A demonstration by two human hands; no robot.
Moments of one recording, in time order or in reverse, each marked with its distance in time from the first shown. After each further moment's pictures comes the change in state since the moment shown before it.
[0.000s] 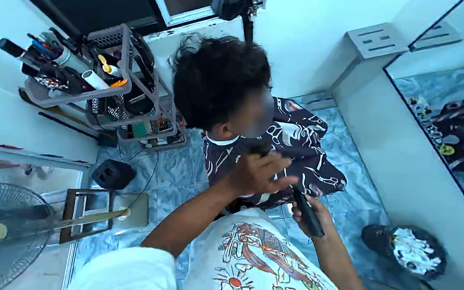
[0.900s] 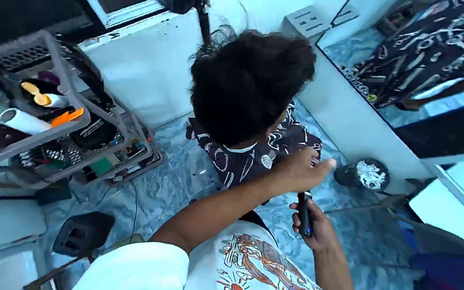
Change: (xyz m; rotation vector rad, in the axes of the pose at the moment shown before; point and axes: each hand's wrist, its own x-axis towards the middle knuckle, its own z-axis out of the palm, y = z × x) left_hand 0.030 -0.032 -0.074 -0.840 -0.832 -0.653; right_hand -0.049 0.150 0.152 0.022 0.460 -0.332
